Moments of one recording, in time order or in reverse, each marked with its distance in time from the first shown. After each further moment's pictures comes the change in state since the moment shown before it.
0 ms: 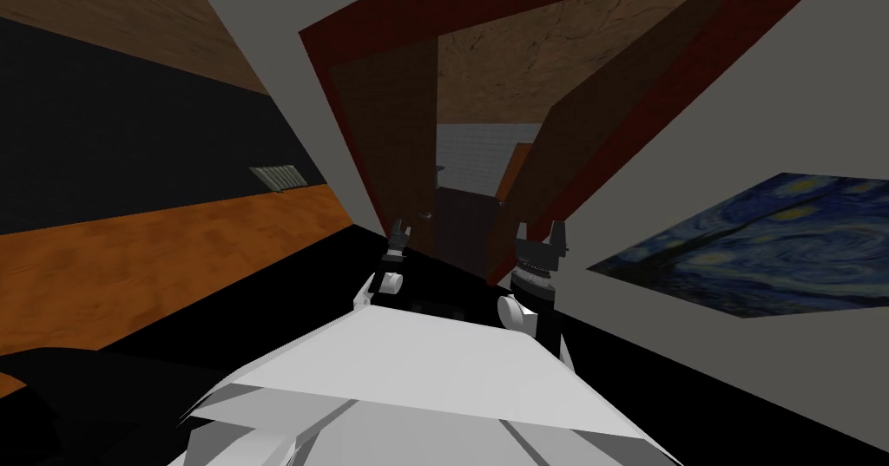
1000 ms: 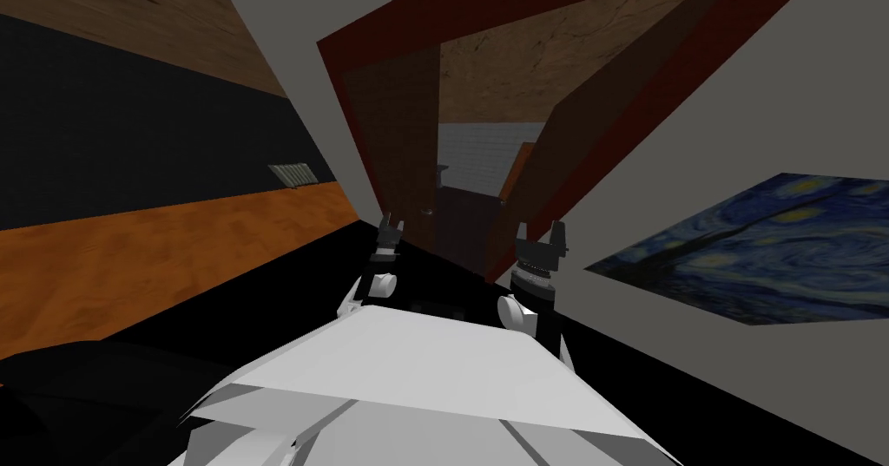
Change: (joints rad) arm 0.106 -0.023 0.020 -0.256 -0.015 0.064 0.021
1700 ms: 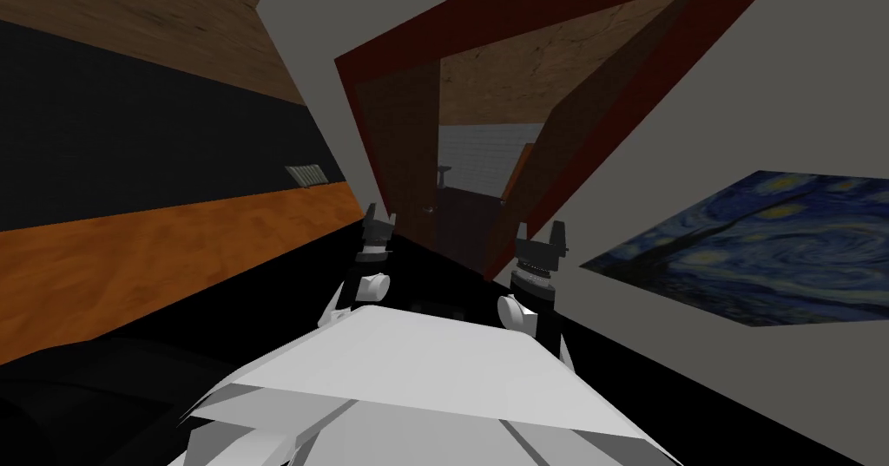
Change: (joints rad) arm 0.073 -0.028 0.020 -0.219 -0.013 0.067 0.016
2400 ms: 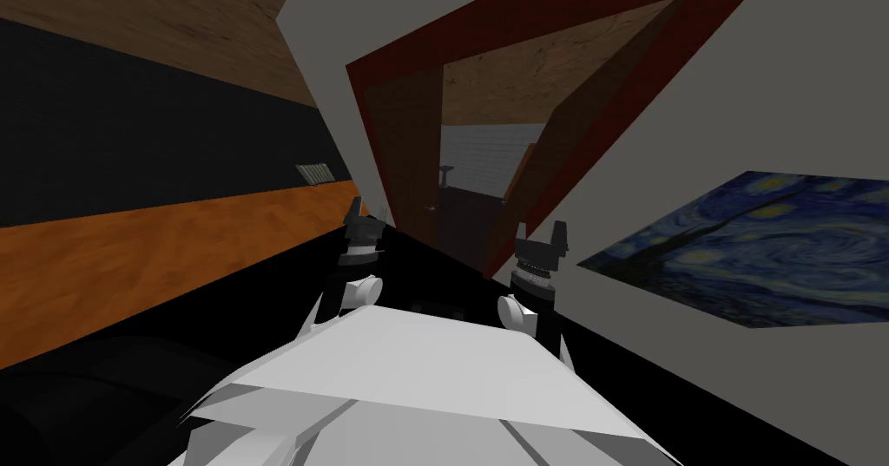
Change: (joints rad) arm 0.067 -0.021 0.016 -0.158 -0.007 0.030 0.016
